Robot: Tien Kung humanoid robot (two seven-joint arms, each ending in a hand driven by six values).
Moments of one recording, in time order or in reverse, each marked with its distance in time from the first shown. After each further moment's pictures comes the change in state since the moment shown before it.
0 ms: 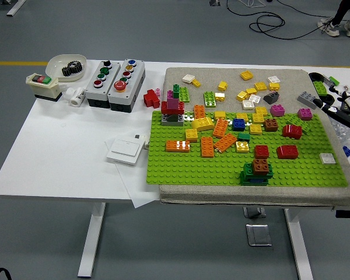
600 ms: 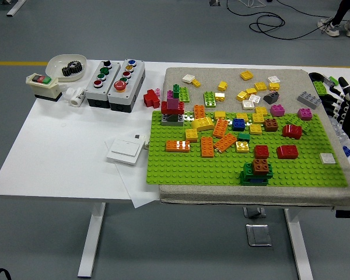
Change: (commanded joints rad) left arm 0.003 0.001 -0.002 -0.001 0.004 -0.001 0.002; right arm -0.009 -0.006 0.045 0.020 0.748 0.245 -0.098
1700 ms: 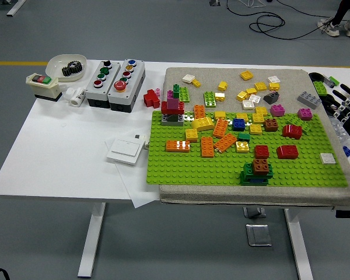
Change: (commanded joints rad) left arm -0.002 0.006 0.008 0.000 -0.016 0.004 -0.002; right arm -0.015 -0.008 0.009 0.019 0.352 -0.022 -0.010
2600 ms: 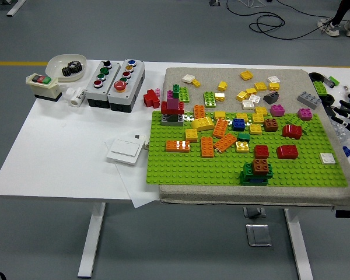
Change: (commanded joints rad) left arm 0.012 0.002 0.045 0.009 -0.073 0.030 -0.024; right arm -0.034 -0.012 -0.001 0.012 -0.060 -0.108 0.017
